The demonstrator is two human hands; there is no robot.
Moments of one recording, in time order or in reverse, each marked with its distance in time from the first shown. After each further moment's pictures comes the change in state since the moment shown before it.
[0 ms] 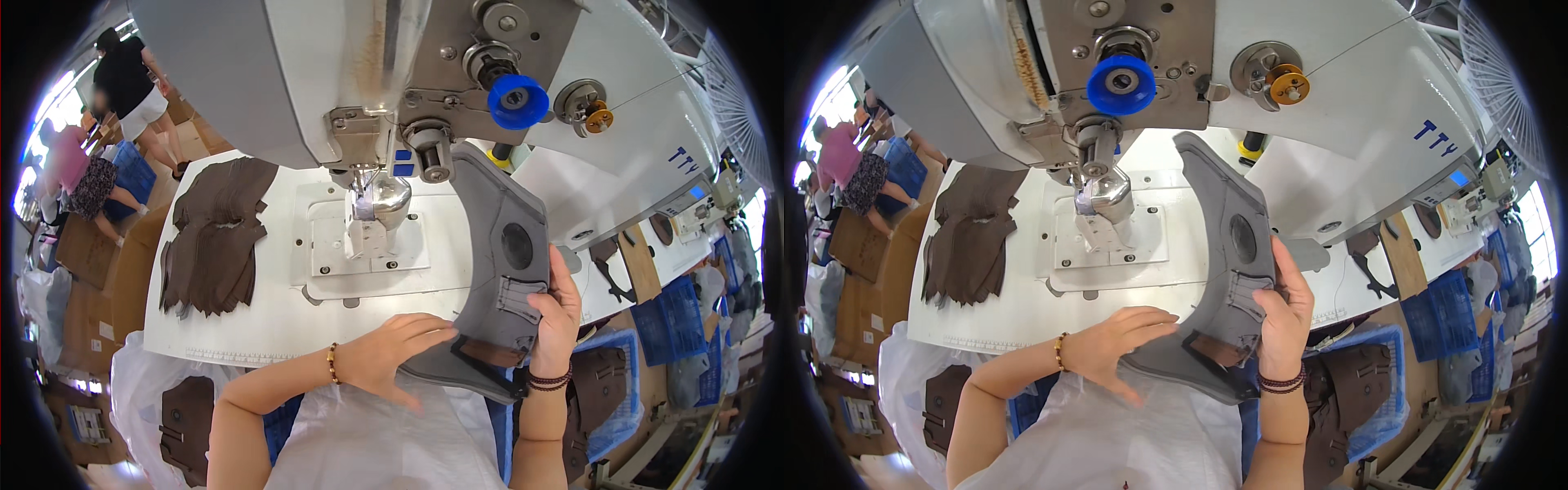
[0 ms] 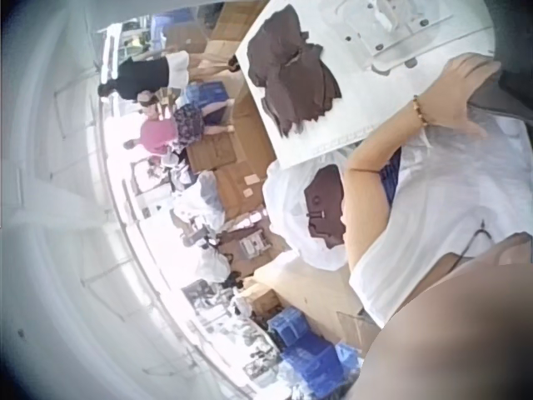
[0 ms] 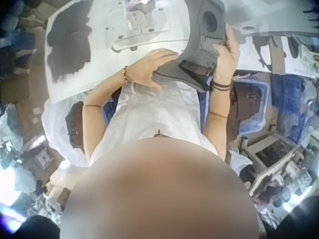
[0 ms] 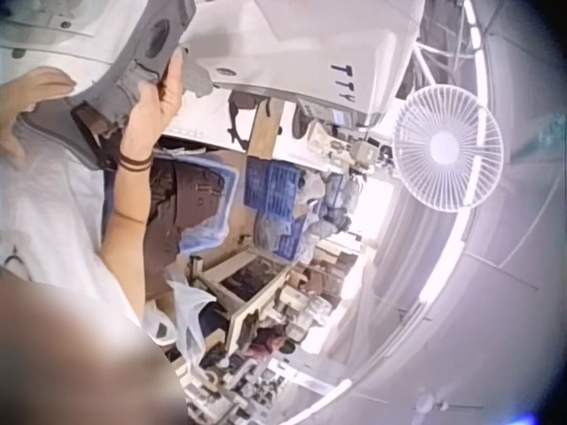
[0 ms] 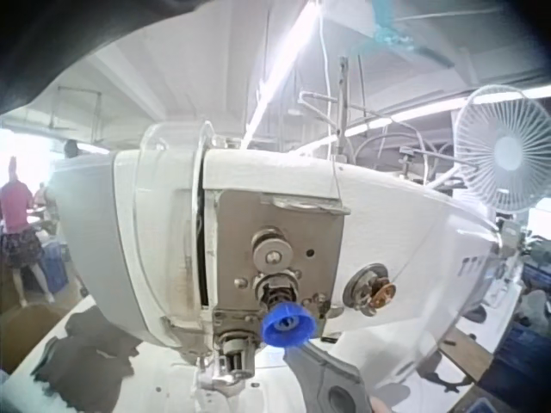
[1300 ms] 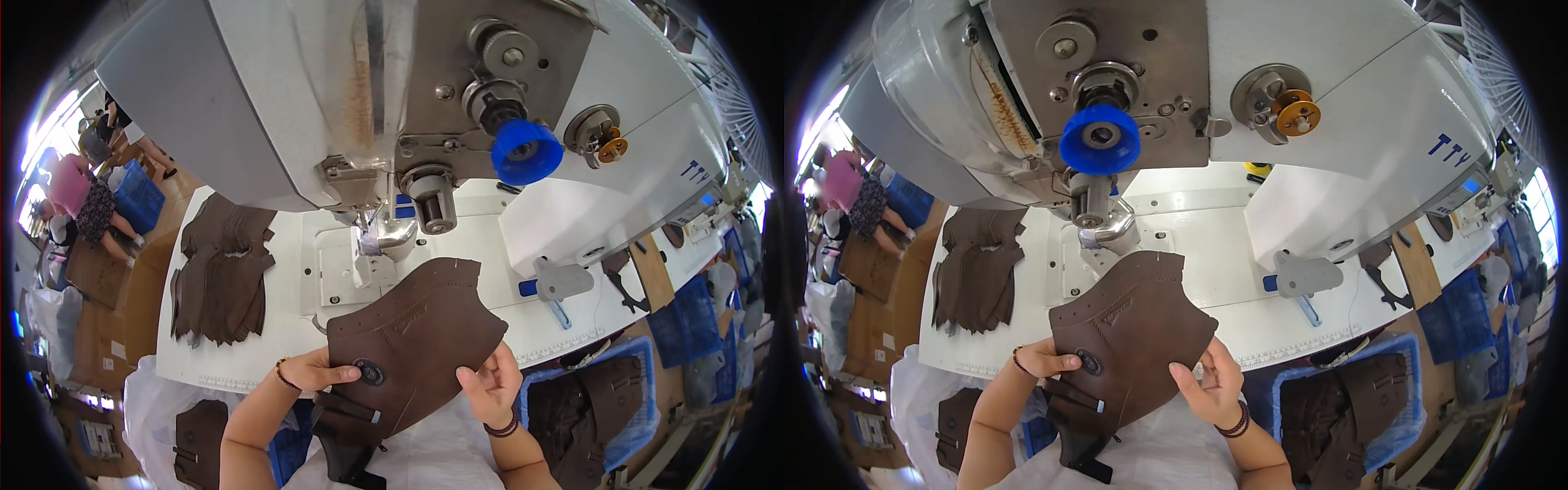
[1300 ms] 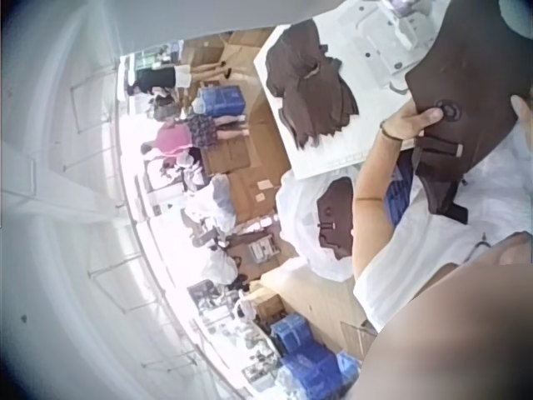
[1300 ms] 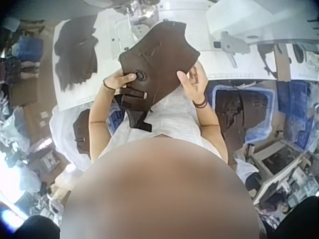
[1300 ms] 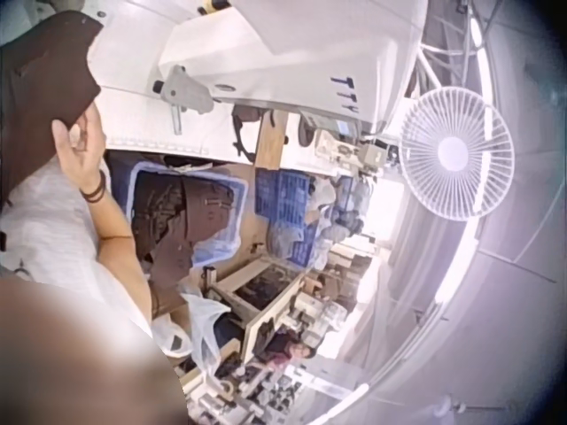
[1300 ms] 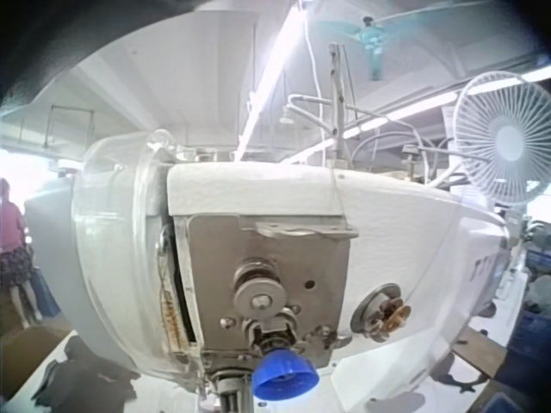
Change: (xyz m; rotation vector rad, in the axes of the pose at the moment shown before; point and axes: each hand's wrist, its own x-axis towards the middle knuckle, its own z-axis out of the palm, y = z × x) left_hand -0.083 -0.026 -0.033 -1.142 0.111 -0.481; right_hand -0.059 0.050 0.037 0.038 -0.323 -0.110
